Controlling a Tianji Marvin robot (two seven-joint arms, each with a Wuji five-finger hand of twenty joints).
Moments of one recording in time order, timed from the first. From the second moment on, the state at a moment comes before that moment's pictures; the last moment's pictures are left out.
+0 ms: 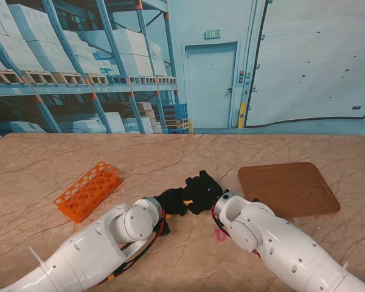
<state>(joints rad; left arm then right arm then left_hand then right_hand) 1.15 -1.22 -0.66 -1.27 0.20 0.23 -0.05 -1.22 -1.06 0.72 -1.41 -1.03 -0.05 -0.04 0.83 -0.57 1.08 -0.10 0.54 0.10 0.94 0.54 1.06 0.14 0.83 0.99 1.11 0.09 1.51 0.95 1.13 0.08 1.84 0.95 0.60 -0.67 1.02 -0.10 0.88 -0.12 1.00 0.33 0.61 0.24 1.05 0.56 0.58 0.15 1.16 0.75 0.19 0.20 1.20 0.62</state>
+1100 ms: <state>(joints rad) 1.23 -1.20 -0.72 -1.30 0.26 0.08 -0.01 -1.34 -1.04 0.88 -1.50 -1.15 -0.05 -0.05 0.47 -0.44 0.43 -0.09 0.61 0.07 1.06 0.87 1.18 -0.07 1.22 1.14 1.19 0.00 1.66 0.90 1.13 0.04 1.84 0.97 0.57 -0.60 0.97 -0.11 0.73 -0.19 0.98 0.33 0.61 0.24 1.01 0.56 0.58 0.15 1.12 0.75 0.19 0.20 1.20 0.62</state>
